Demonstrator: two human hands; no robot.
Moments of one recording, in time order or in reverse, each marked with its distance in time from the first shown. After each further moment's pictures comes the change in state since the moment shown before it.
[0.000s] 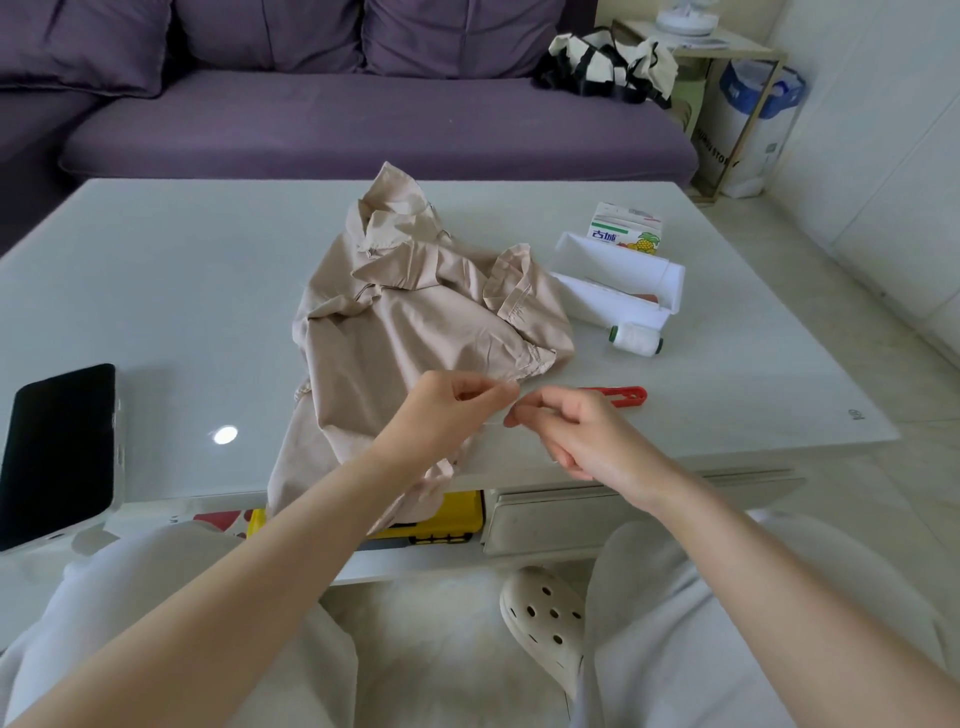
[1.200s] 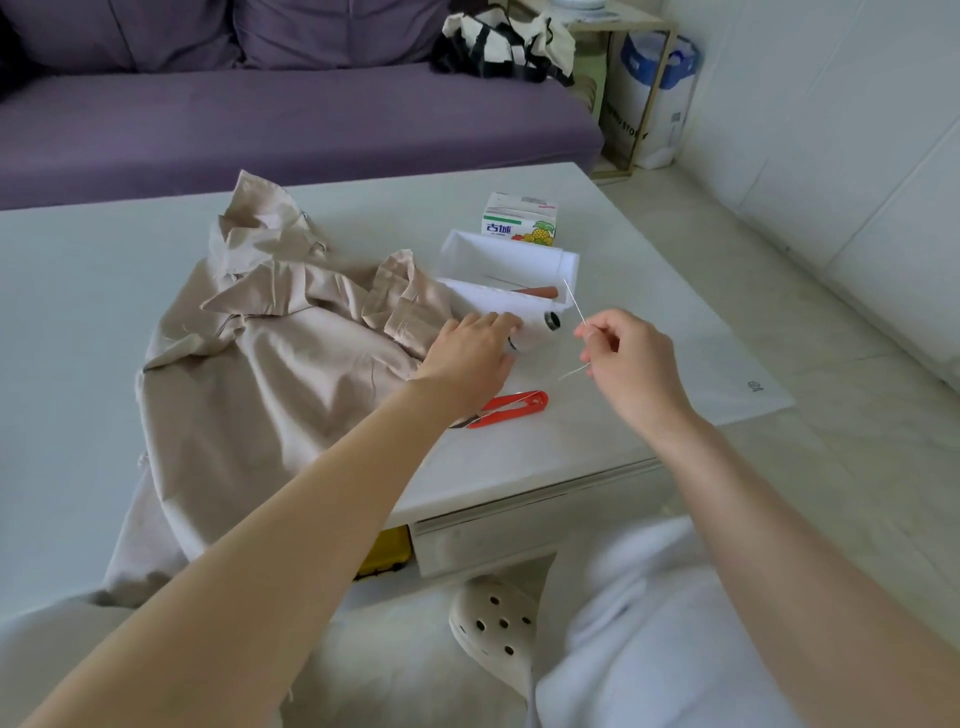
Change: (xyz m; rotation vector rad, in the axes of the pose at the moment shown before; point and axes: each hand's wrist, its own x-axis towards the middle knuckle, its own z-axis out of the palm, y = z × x) left_hand 0.135 0.025 0.094 0.972 -0.011 0.458; right_hand 0.016 0.033 -0.118 -0.386 0.750 0.006
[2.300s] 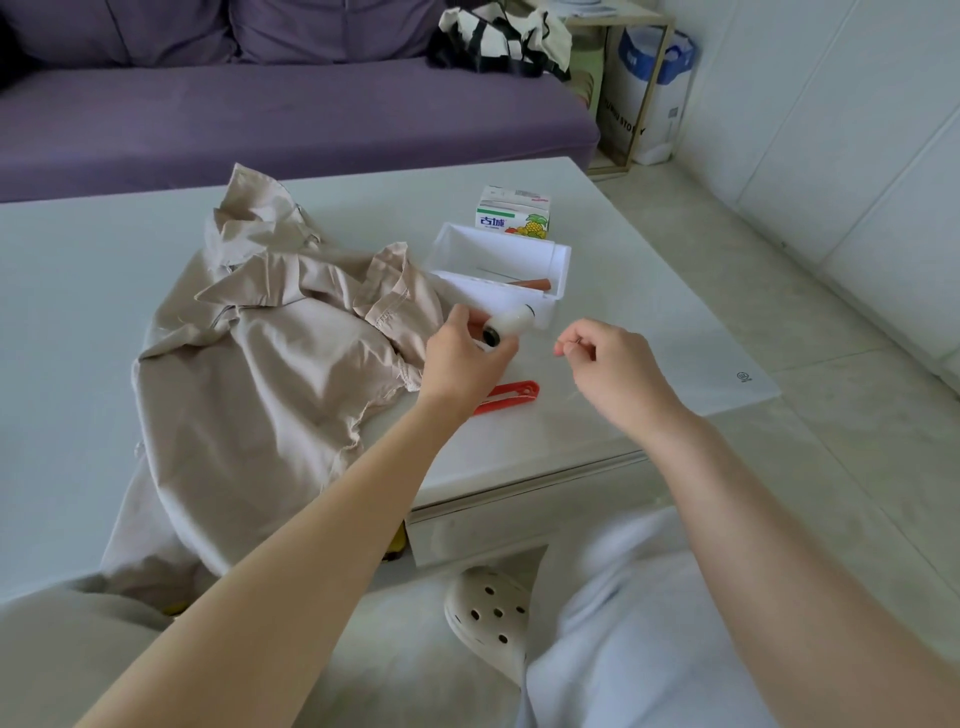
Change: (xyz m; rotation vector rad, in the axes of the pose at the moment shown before) left_hand -0.018 0.025 0.004 -0.748 0.283 -0.440; right_hand -0.006 0.009 -0.004 -0.153 -0.150 -0.073
